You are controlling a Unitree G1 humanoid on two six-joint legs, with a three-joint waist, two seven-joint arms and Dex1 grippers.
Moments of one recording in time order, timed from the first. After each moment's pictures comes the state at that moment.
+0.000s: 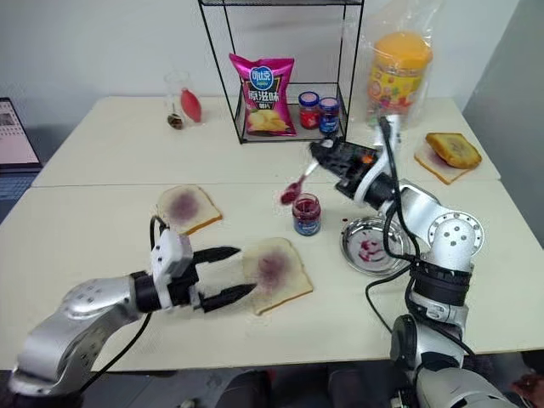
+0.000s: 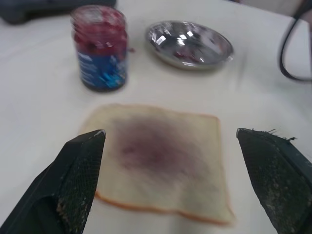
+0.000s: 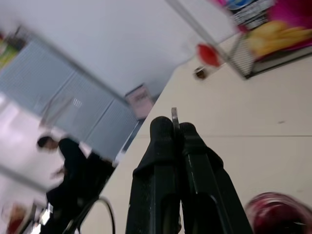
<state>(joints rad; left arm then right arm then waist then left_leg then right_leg) 0.09 0.72 0.15 -0.56 -0.58 0.57 -0.88 -0.76 -0.19 -0.27 -0.18 1.23 1.18 0.09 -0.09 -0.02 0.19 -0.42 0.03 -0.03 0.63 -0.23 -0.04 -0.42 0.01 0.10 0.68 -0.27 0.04</state>
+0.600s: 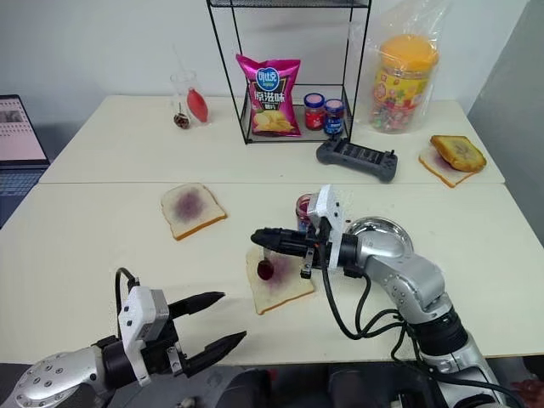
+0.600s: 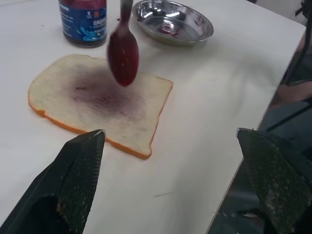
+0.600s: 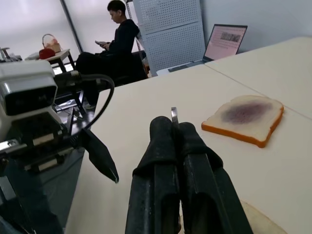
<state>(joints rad) 0.50 0.62 0.26 -0.86 -0.61 0.52 -0.73 -0.48 -0.38 0.28 -0.23 0.57 0.44 0.87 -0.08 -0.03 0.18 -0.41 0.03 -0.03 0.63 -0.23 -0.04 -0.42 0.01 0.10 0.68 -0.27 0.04</state>
